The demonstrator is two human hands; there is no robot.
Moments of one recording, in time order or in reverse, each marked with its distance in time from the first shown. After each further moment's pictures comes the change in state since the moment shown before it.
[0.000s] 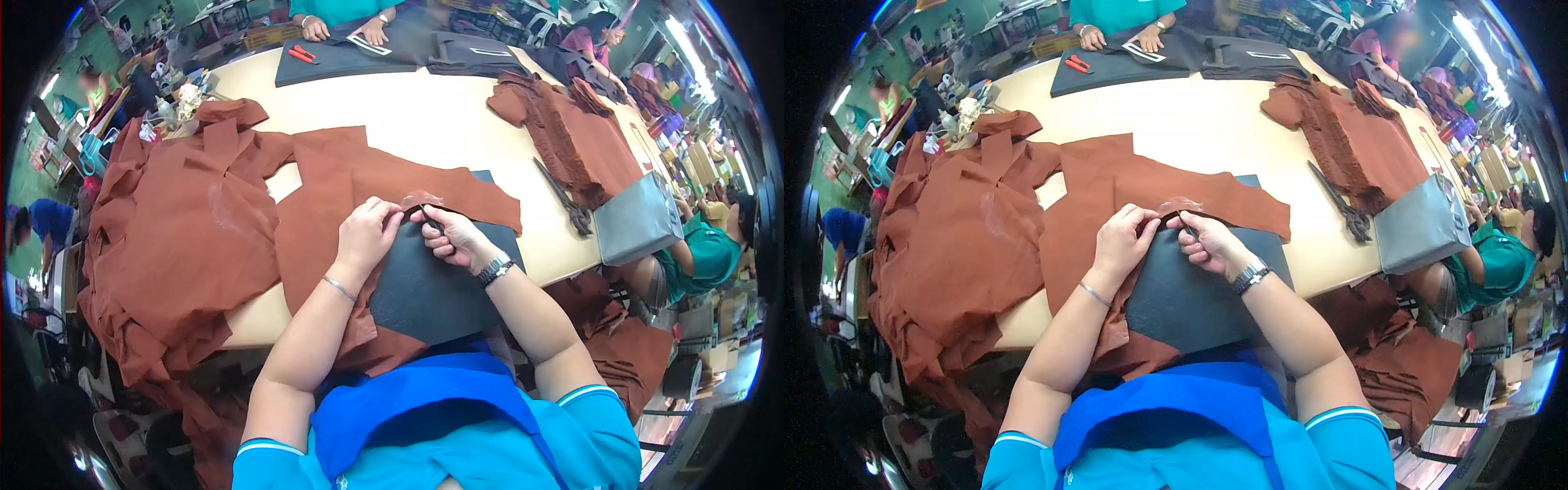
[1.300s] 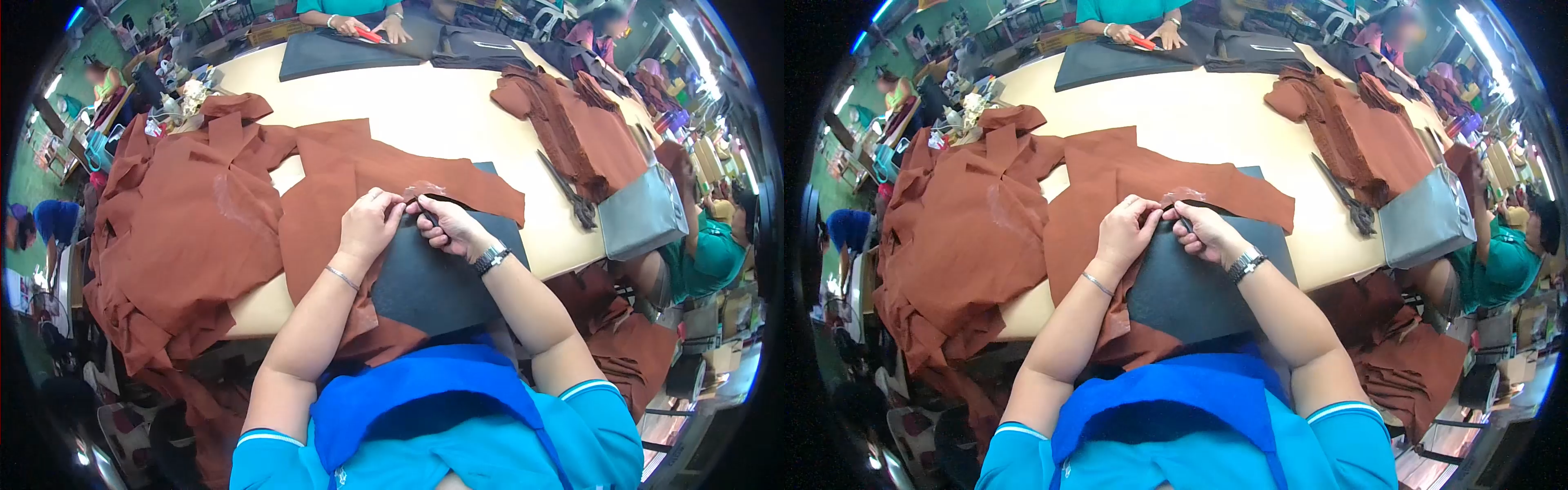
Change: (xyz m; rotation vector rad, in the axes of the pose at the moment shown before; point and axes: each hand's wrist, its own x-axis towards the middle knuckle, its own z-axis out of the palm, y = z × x) left_hand -0.001 0.001 0.002 0.015 -0.048 -0.043; right_hand 0.001 0.000 0.012 -0.113 0.023 -0.001
